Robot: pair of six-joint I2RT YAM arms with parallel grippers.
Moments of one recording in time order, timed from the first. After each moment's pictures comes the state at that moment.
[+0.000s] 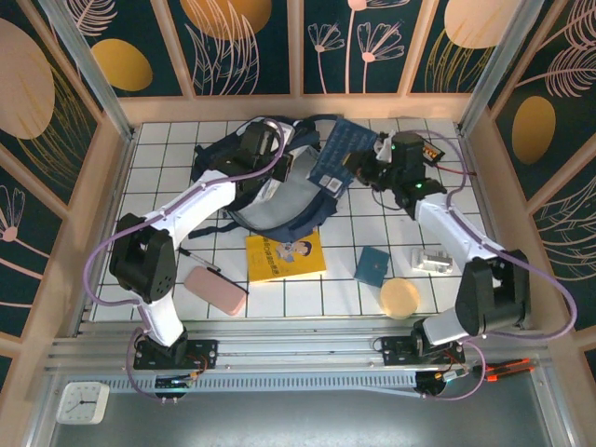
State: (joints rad) left arm -0.55 1.80 1.51 -0.33 0.00 -0.11; right arm 0.28 1.47 1.06 -0.05 -0.51 0.92
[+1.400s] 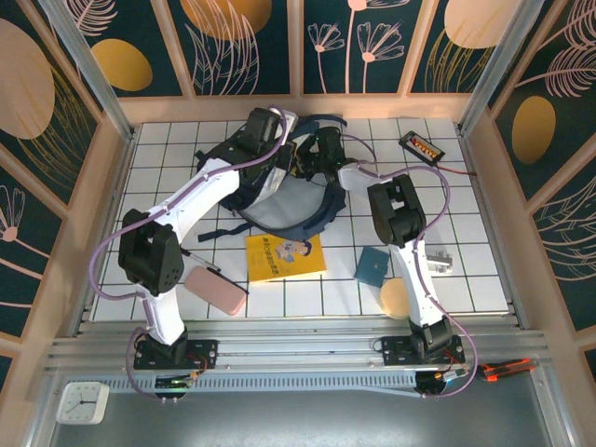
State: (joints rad) left arm -0.55 1.88 1.69 -0.43 -0.01 -0.12; right arm 0.45 2.46 1.87 0.05 -0.59 1.27
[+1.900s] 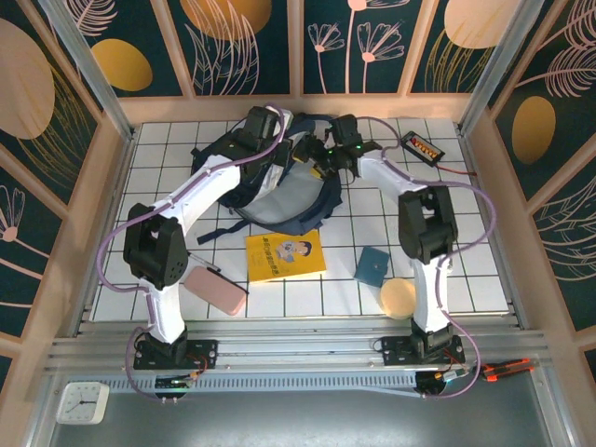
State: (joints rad) left arm -0.51 1.93 1.71 -0.42 -0.03 -0.14; right arm 0.42 2.07 1.69 -0.39 -0.47 0.88
